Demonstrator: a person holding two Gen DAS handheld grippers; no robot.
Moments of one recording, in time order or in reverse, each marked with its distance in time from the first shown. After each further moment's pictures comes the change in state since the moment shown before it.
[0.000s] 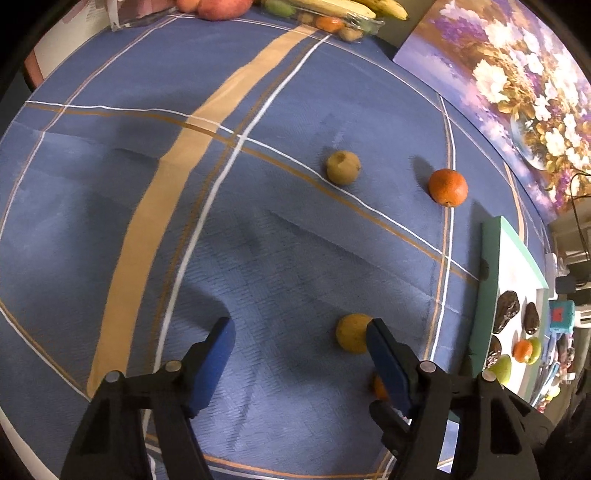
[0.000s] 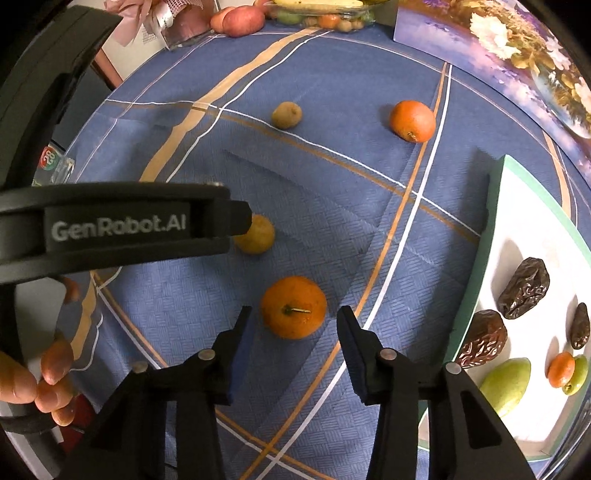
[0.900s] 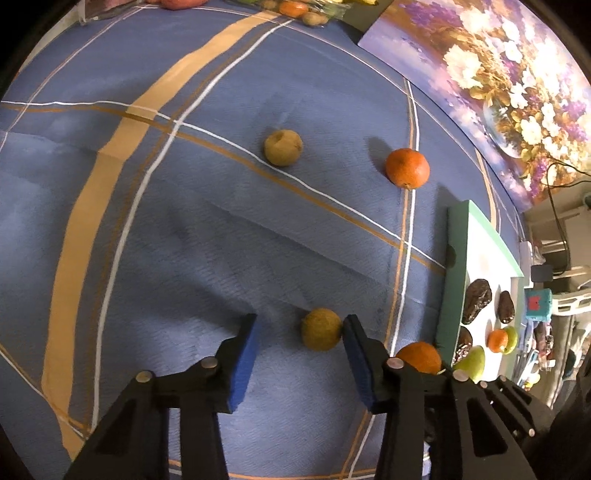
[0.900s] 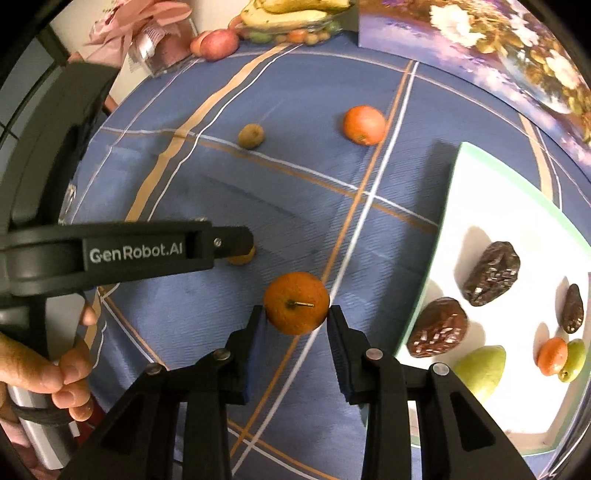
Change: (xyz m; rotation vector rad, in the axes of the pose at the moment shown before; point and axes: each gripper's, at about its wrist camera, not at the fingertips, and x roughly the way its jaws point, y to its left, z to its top) left arm 0.017 -0.030 -0.001 0.025 0.040 -0.131; right arm -0.037 -0.040 -0.015 0.080 -0.059 0.029
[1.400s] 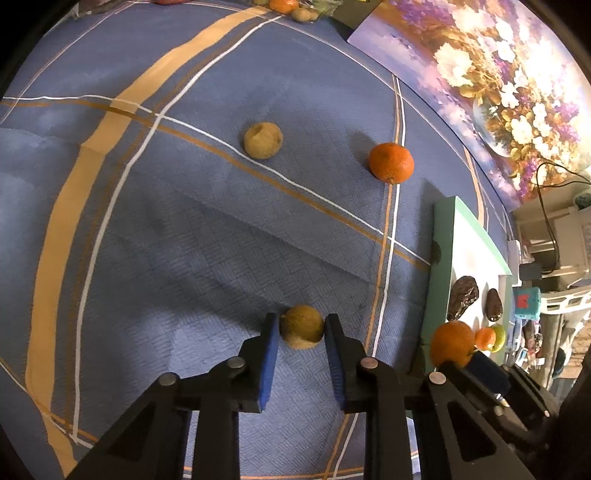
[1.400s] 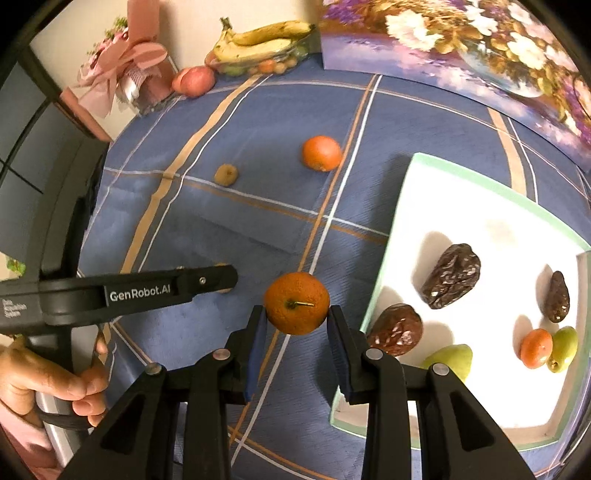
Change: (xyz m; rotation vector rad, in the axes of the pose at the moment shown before) left arm 0.000 -0.005 -0.004 -0.009 -0.004 -0.041; right arm -0.035 -0.035 -0.001 0.095 -0.082 0.026
